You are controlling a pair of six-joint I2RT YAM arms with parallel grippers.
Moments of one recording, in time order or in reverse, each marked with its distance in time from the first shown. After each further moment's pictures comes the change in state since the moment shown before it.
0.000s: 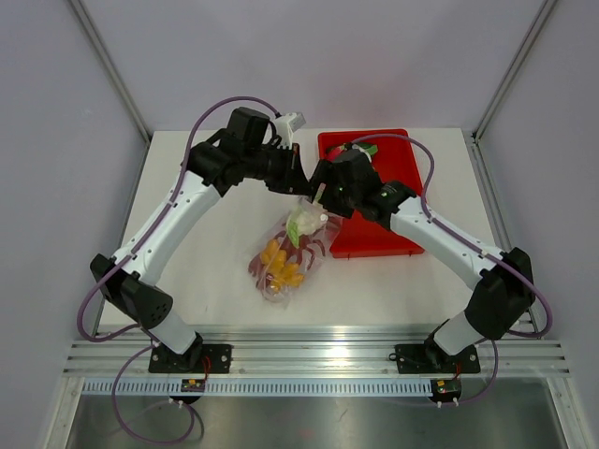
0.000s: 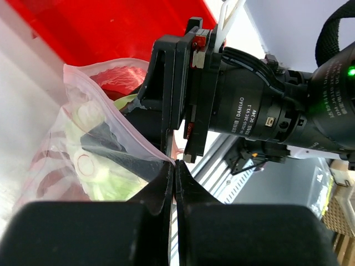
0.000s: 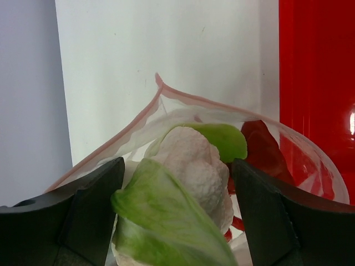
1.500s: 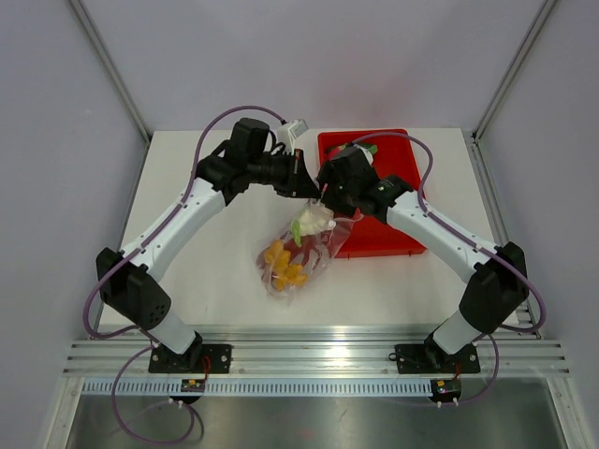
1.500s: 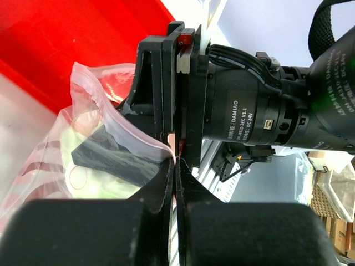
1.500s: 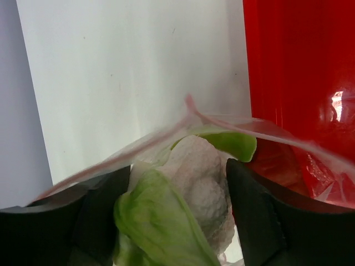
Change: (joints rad) left arm 0.024 -0.007 -0.212 0.312 0.183 -0.031; right arm -0.014 0.027 0.059 -0.109 0.054 -0.020
